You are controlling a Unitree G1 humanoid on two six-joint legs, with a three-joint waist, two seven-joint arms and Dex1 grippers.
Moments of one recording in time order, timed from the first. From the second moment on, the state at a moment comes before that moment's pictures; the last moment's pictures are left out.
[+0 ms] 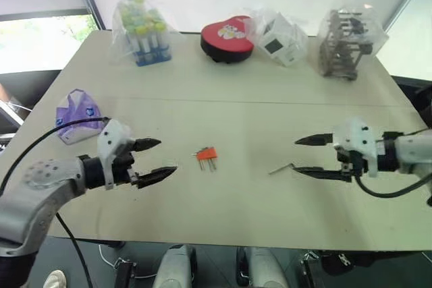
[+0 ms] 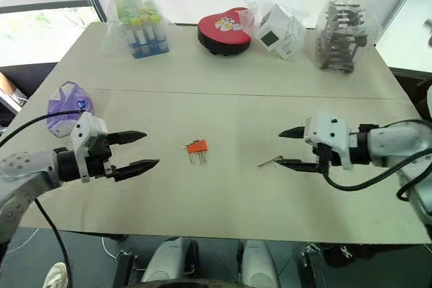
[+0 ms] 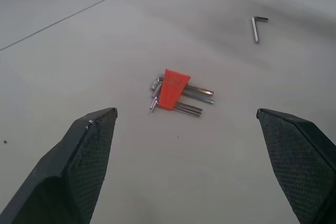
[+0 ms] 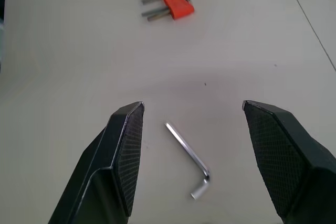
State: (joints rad) left arm -0.07 0.86 0.22 -0.49 -0.68 0.69 -0.89; right arm -0.18 -1.14 -0.15 -0.36 0.48 0.40 1.17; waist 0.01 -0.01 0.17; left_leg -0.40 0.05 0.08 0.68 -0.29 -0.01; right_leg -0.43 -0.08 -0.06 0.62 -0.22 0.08
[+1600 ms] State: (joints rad) left arm 0.01 0.79 0.20 -0.54 -0.66 0.68 -0.79; right arm -0.54 -0.56 0.40 0.11 -0.07 0.05 0.94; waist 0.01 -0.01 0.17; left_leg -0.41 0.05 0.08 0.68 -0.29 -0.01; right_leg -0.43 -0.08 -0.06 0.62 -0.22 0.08
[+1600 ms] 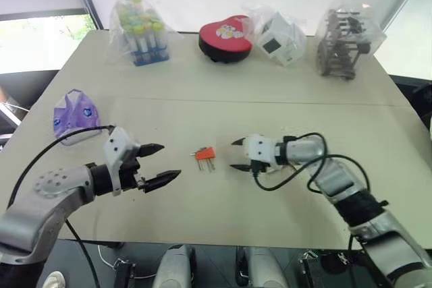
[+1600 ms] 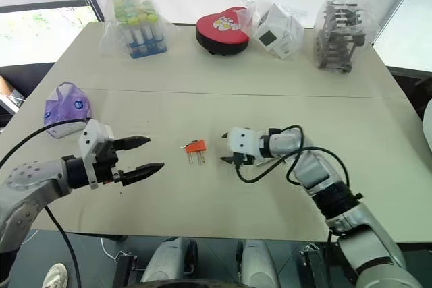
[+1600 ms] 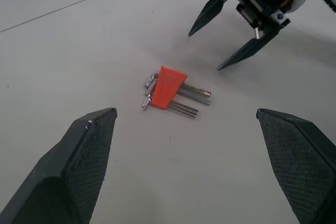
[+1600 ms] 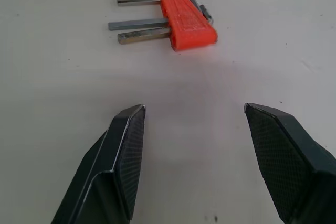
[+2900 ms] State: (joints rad) left arm 0.10 0.78 0.22 -0.61 -0.66 0.68 -0.72; right arm -0.63 -0.30 0.39 0.31 -0.06 0.17 0.97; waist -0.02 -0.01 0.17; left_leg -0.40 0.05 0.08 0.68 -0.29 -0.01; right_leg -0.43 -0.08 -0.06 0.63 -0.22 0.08
